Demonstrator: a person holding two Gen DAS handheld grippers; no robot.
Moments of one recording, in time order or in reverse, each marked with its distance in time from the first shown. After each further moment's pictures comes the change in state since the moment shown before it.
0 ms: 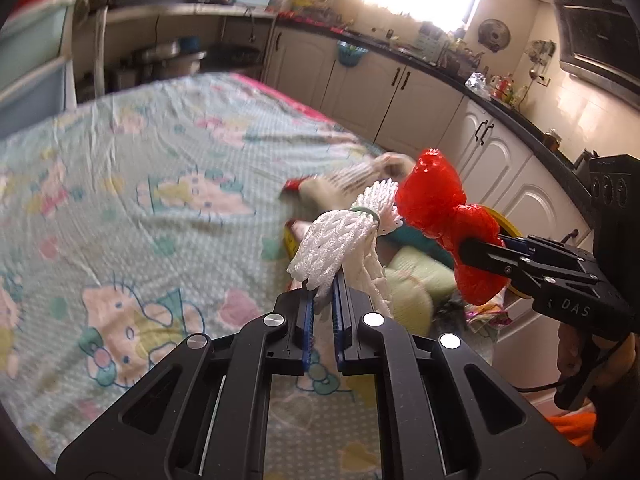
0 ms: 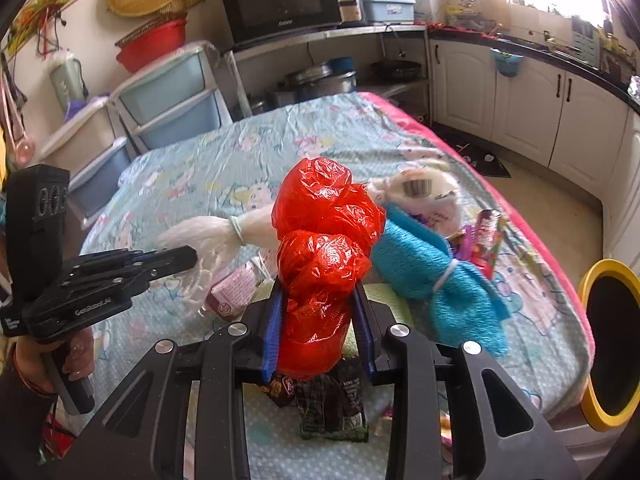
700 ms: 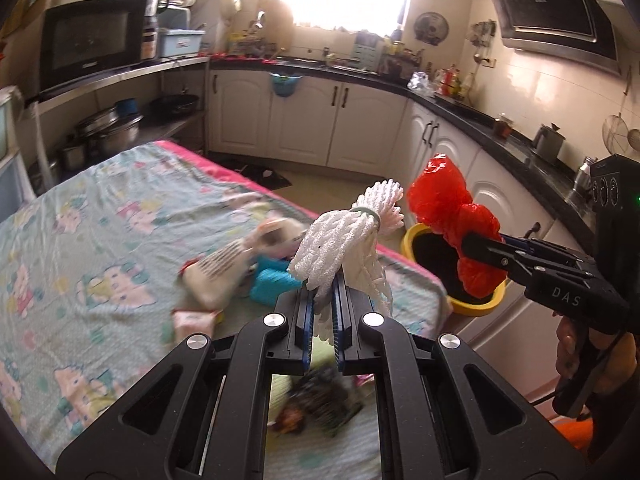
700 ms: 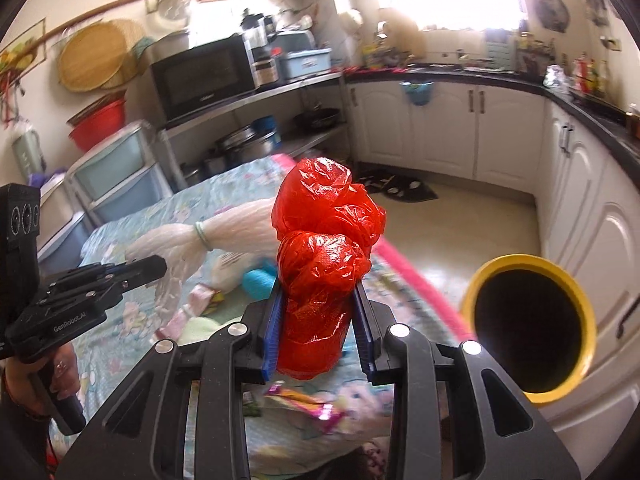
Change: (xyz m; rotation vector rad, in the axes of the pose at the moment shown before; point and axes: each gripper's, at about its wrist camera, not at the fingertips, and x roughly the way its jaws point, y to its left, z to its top) left arm 0.005 -0.123 0.048 0.181 -0.072 -0.086; right arm -0.115 -0.084 -0.007 0.154 -0.188 -0.202
